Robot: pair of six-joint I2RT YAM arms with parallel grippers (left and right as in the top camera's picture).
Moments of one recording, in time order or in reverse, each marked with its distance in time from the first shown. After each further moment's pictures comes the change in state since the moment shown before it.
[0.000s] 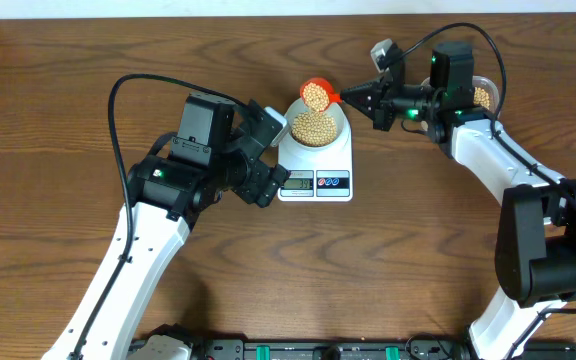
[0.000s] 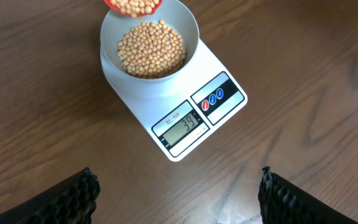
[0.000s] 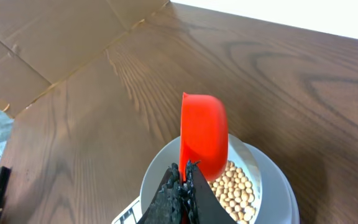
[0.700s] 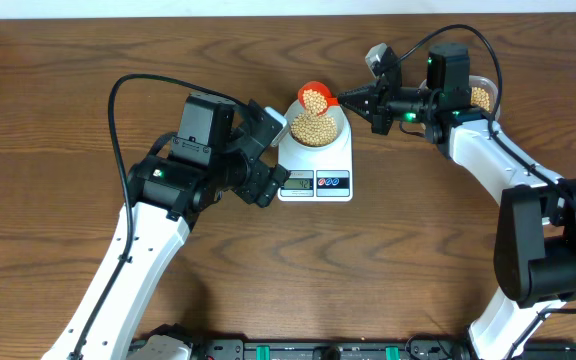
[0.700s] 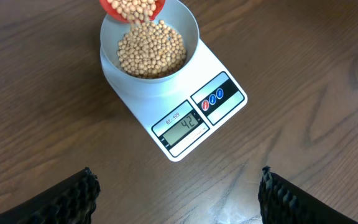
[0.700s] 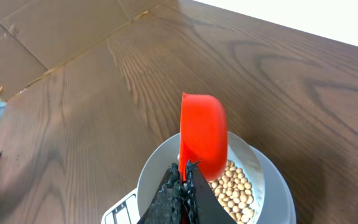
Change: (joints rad) left arm 0.000 0.000 0.000 0.000 0.000 0.000; right arm 0.010 0.000 0.000 -0.027 0.000 -0.100
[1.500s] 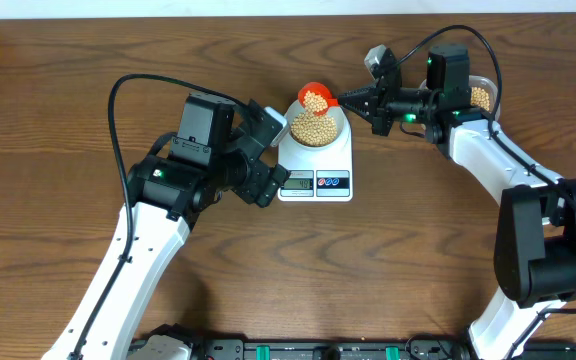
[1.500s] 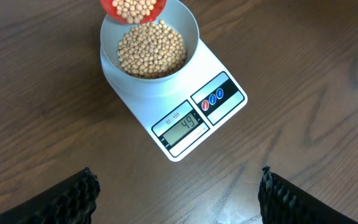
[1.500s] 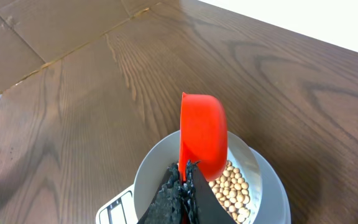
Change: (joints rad) left arm 0.000 0.000 0.000 0.000 0.000 0.000; right arm 0.000 0.000 0.000 -0.012 0.000 -0.044
